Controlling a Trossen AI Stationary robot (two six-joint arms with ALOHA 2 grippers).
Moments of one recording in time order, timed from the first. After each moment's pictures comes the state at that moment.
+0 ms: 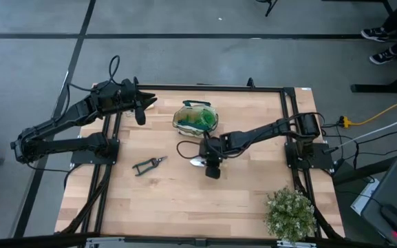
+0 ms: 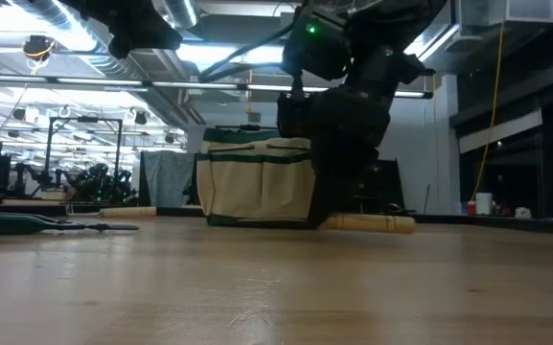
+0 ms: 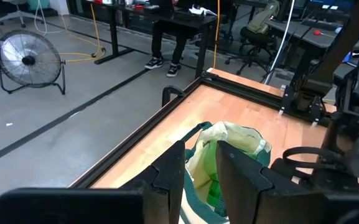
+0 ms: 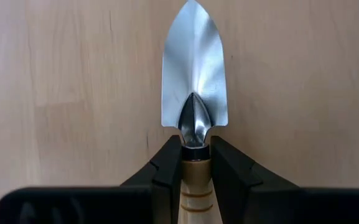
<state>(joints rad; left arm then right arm) 0.52 0.70 0.77 -0.32 0.02 -0.12 0.09 1.94 1.20 -0.39 -0.11 0.28</state>
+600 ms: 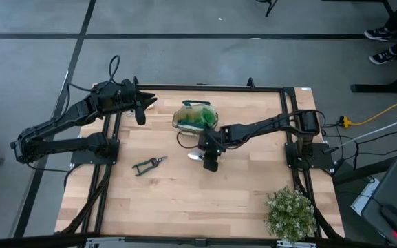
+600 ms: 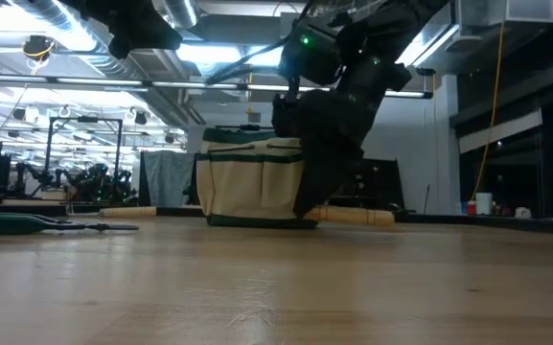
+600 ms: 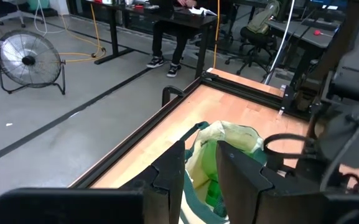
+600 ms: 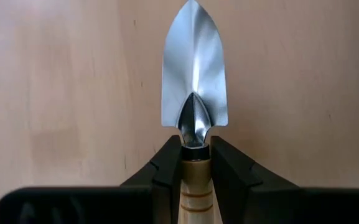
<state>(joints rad) 0.52 0.70 0.77 -0.32 0.02 -0.12 0.01 1.93 1.20 -0.35 -0.17 0.26</state>
